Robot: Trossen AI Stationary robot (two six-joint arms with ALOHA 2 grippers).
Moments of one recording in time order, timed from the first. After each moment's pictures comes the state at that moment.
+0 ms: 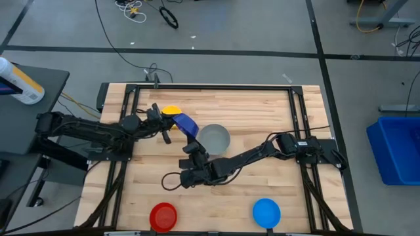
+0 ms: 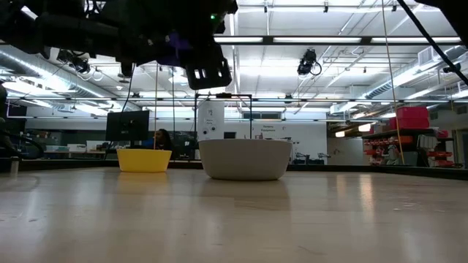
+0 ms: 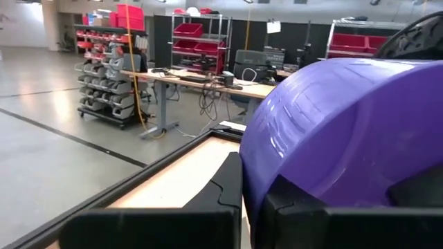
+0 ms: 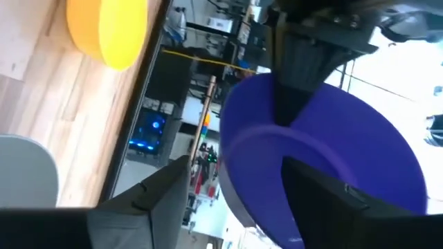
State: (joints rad) left arm 0.02 0.87 0.26 0.69 -0.40 -0.08; right arm 0.33 2.36 1.98 -0.31 1.46 -1.09
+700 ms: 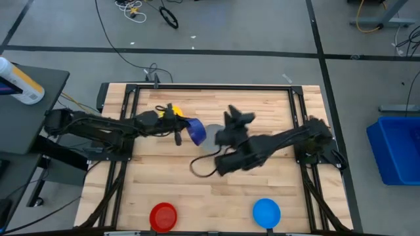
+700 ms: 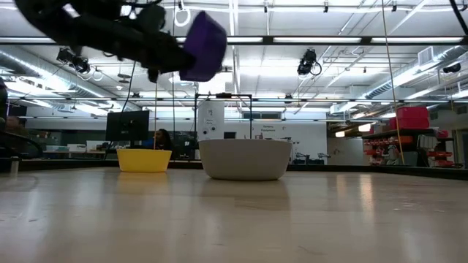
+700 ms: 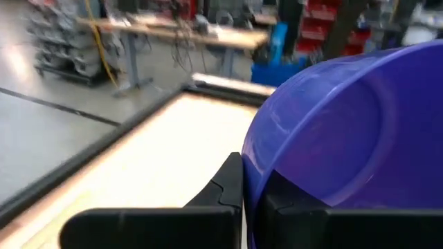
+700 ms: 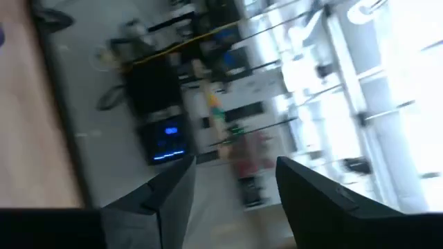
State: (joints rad) left arm 0.10 1.15 0.47 0.54 -0.21 -0.13; right arm 0.35 1.91 1.98 -1.43 1.51 0.15
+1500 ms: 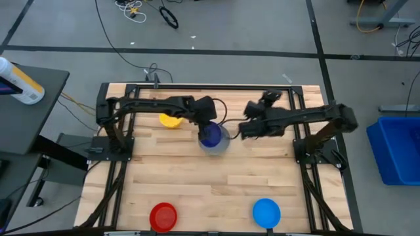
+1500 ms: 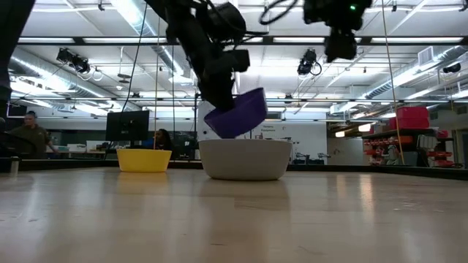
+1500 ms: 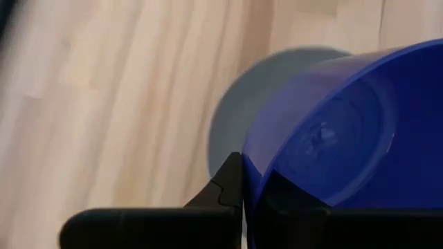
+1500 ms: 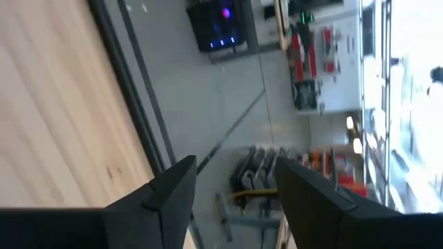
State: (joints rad) left arm 0.22 1.81 1.38 -0.57 0.00 0.04; right arm 0.05 1.54 1.40 -1.57 1.18 0.41
